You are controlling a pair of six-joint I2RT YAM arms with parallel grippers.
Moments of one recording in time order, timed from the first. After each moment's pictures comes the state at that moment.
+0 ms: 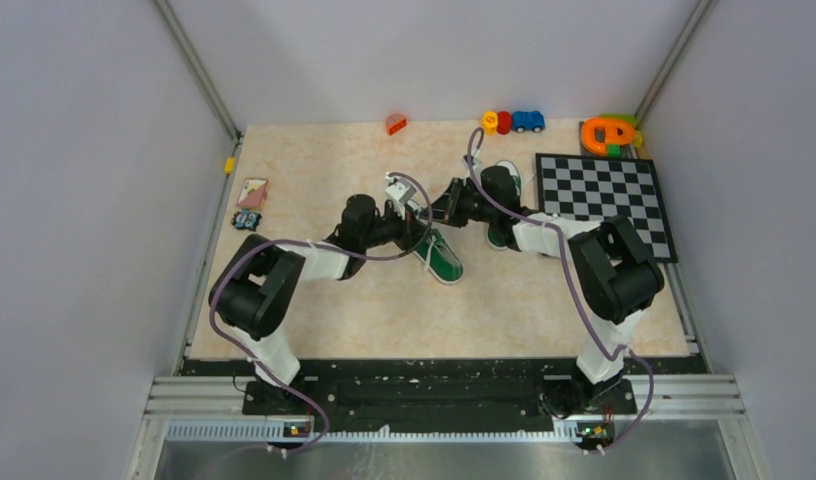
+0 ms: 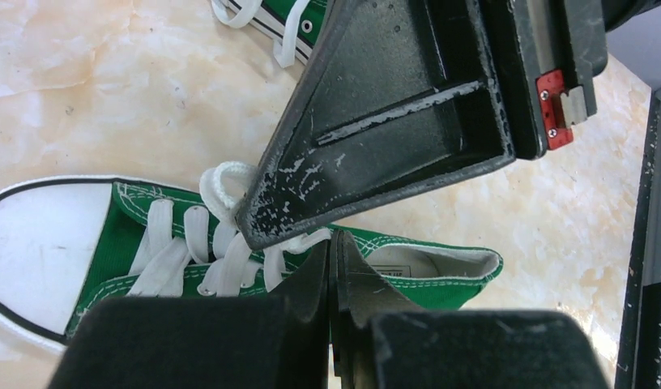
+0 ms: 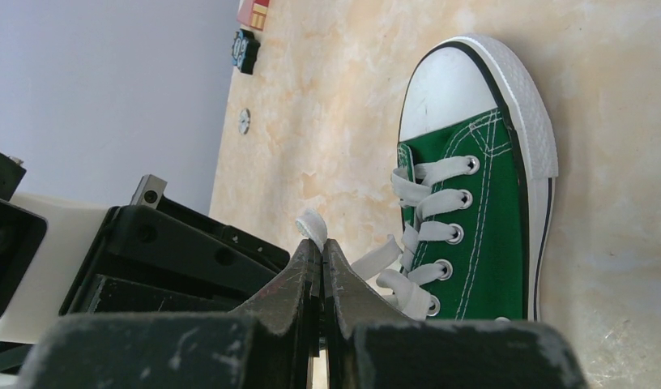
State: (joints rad) left arm -0.49 1.73 0.78 0.68 0.58 -0.20; right arm 0.50 1.83 1.04 0.42 -0.52 0.85
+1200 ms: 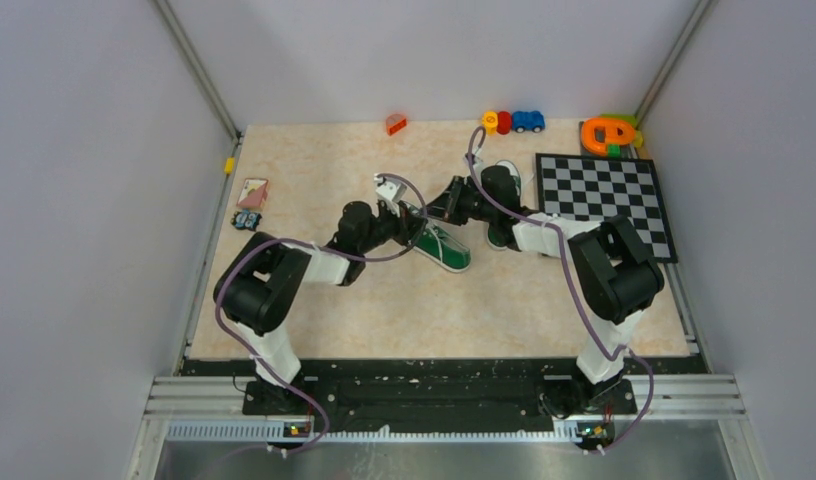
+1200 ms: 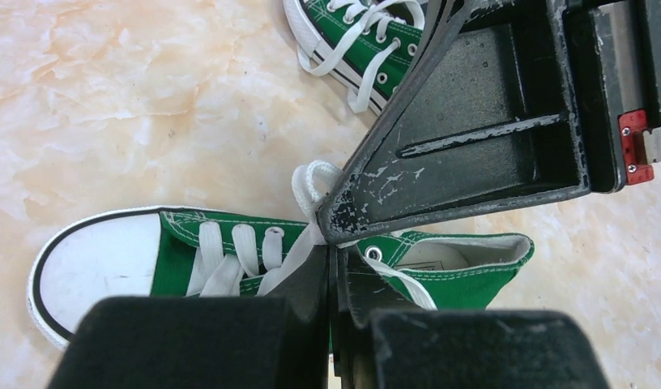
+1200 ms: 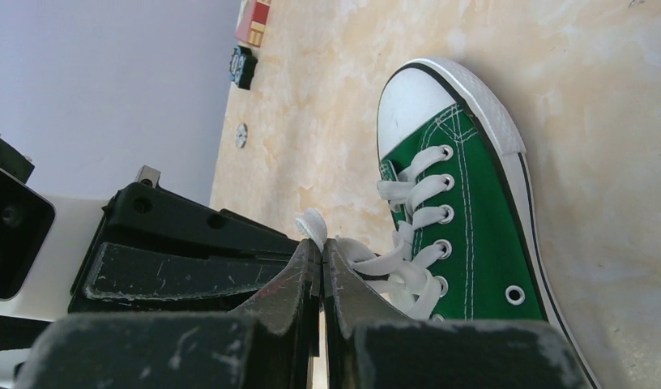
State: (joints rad) left arm -0.49 1.78 0.73 0.89 0.39 -0.24; right arm 0.50 1.83 1.04 0.44 -0.48 0.85
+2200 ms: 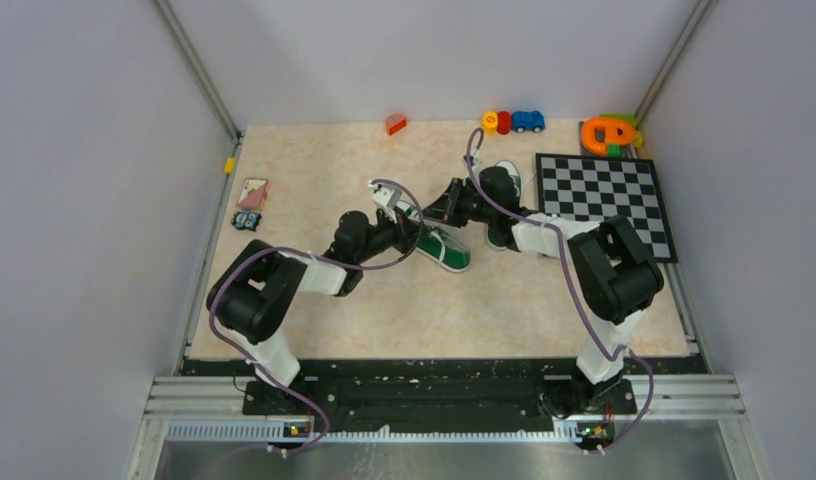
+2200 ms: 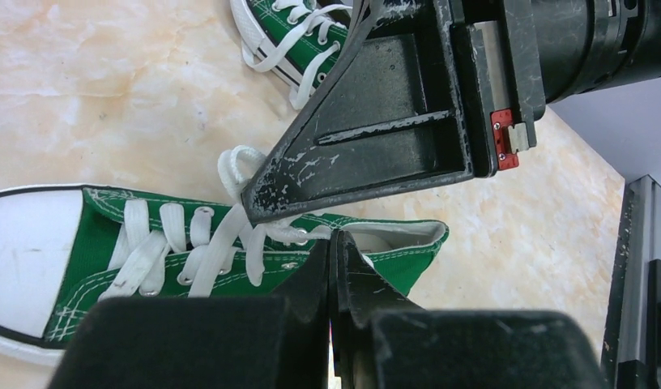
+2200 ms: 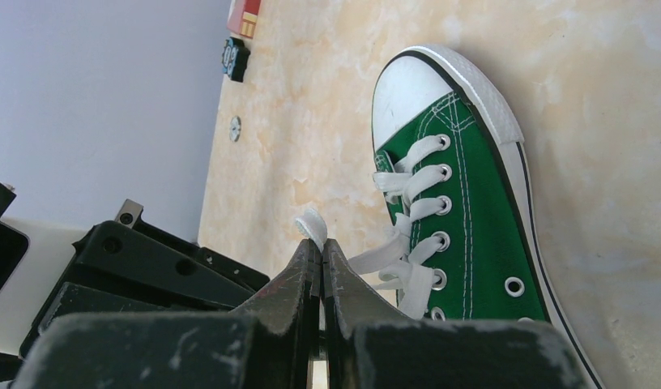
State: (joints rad) left arm -0.51 1.72 0.64 0.99 0.42 -0.39; right arm 0.50 1.83 1.04 0.42 -0.48 0.84
